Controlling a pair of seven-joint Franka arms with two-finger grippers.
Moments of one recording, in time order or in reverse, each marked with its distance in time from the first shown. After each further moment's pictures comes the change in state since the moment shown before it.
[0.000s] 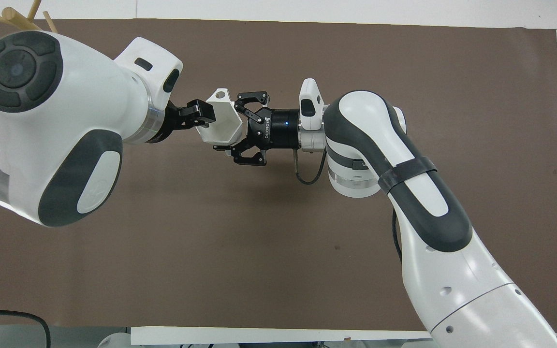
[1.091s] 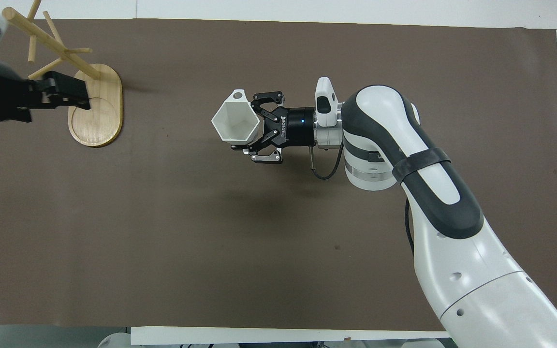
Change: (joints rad) left arm 0.177 -0.073 0.004 0.170 0.047 -0.253 0.178; right arm -0.049 0.008 0.001 -0.021 -0.042 -0.059 0.001
